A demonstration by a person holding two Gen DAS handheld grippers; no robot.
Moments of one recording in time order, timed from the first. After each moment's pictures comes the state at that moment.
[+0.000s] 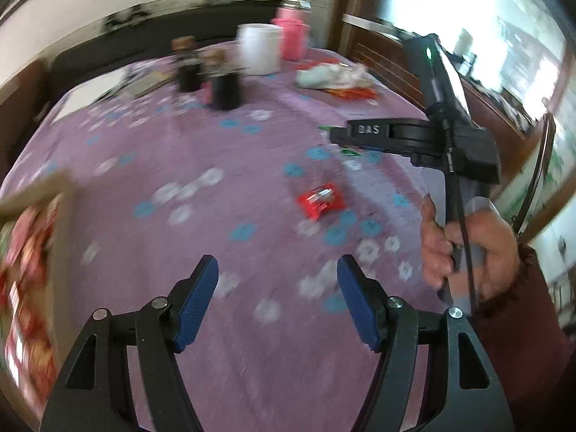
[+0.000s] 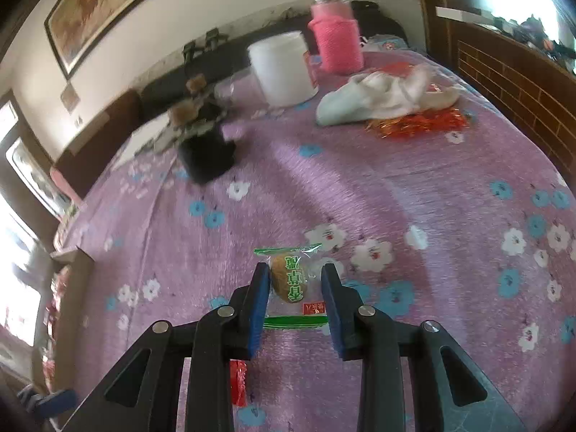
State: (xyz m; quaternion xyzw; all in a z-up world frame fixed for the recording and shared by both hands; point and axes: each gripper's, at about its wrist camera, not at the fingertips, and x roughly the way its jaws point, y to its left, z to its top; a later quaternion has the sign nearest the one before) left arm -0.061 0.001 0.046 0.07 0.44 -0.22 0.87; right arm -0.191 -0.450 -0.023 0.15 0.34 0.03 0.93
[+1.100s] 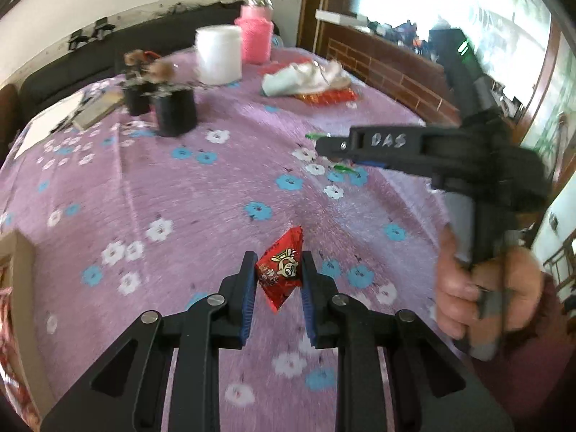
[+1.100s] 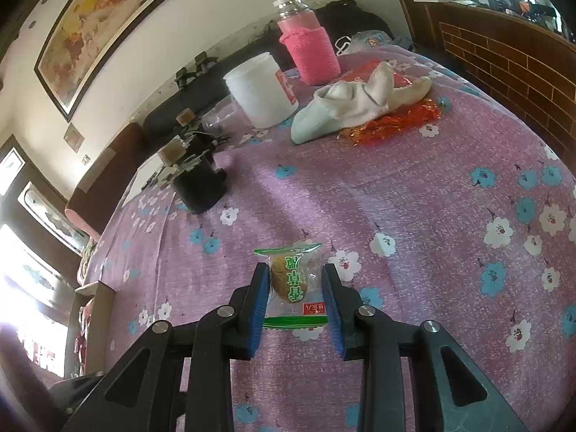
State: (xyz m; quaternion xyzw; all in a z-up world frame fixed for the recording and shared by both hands) left arm -0.032 -0.023 0.042 0.07 0.42 -0.26 0.87; right arm -0.200 -0.480 -0.020 0.22 0.33 0.05 0.92
